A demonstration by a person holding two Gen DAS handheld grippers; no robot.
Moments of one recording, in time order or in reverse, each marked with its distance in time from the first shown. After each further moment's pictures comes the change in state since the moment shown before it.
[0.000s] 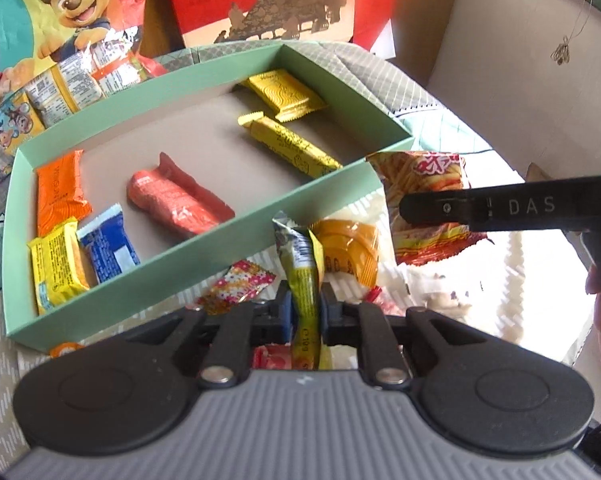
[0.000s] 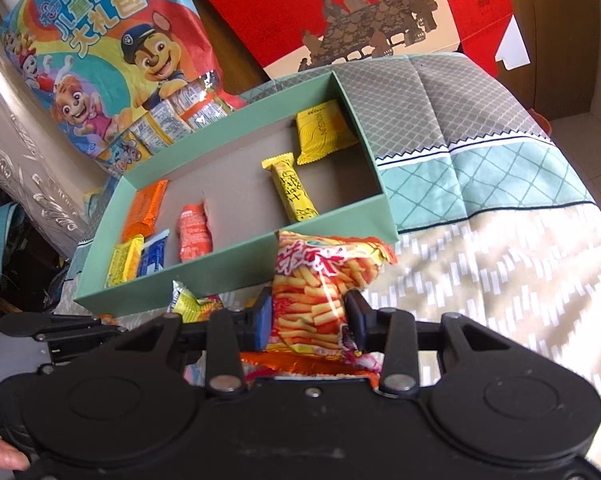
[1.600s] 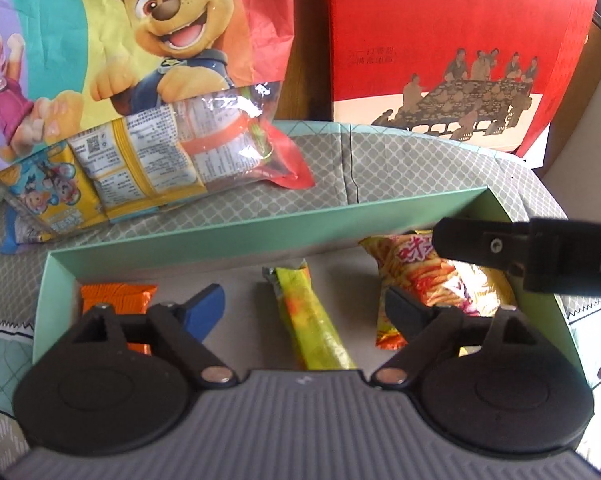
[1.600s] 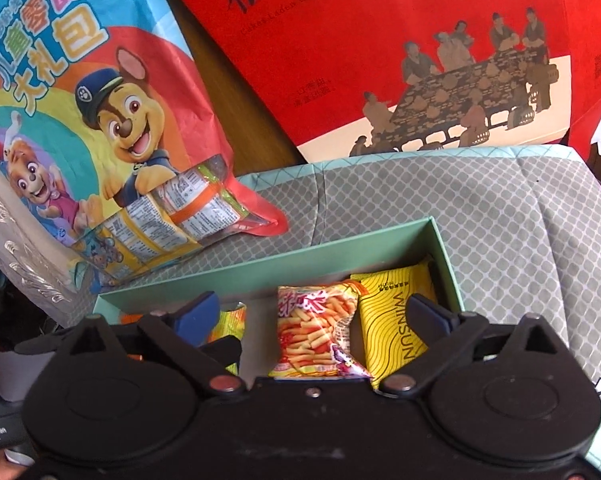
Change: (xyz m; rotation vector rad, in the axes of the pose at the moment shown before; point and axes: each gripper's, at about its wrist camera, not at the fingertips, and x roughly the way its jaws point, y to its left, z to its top) left arm 0.106 0.130 0.155 -0.268 -0.054 0.211; right arm 0.160 0.054 0.168 -0.046 -0.016 0.025
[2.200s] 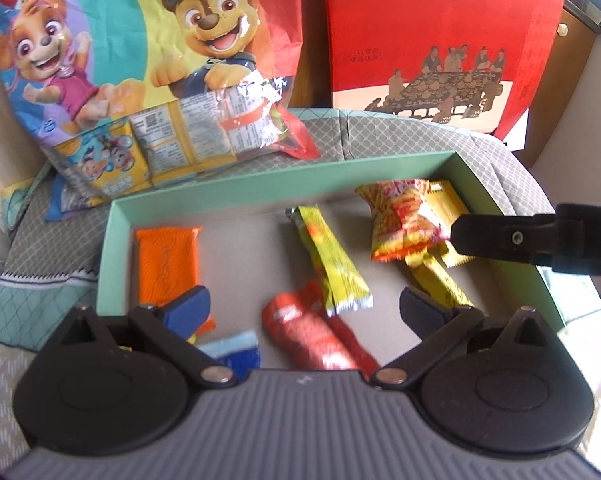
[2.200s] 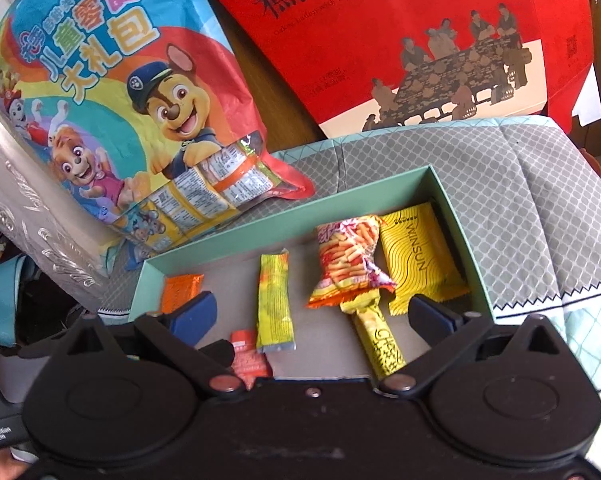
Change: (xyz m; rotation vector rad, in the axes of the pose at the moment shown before) left arm -0.087 0.011 -0.052 0.020 -0.003 0.005; right arm -0.078 0.025 -0.053 0.039 0.021 0.033
